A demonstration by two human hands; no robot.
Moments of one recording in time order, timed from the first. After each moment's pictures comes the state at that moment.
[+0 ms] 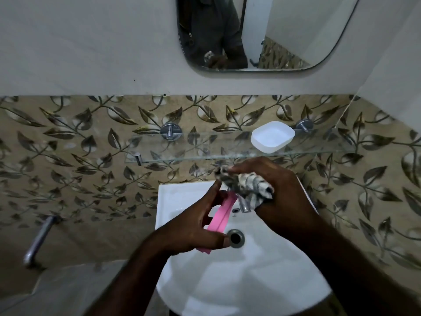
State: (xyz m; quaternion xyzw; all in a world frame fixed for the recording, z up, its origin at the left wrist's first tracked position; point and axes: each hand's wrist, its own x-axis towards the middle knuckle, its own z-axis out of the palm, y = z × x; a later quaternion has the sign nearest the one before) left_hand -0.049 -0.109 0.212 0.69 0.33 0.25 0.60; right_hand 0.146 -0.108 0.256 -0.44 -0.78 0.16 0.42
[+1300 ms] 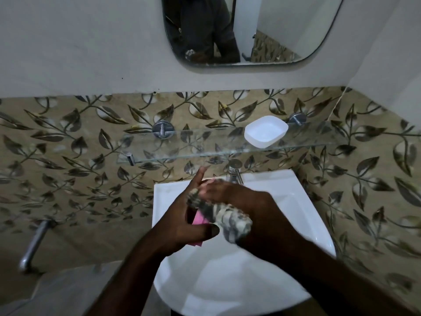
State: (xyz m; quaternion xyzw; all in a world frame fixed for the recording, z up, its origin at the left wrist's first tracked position) left_hand -0.050 -0.106 0.198 0.64 0.33 0.38 0.58; right_hand 0.125 -0.131 0.233 -0.37 -0.82 0.19 0.39
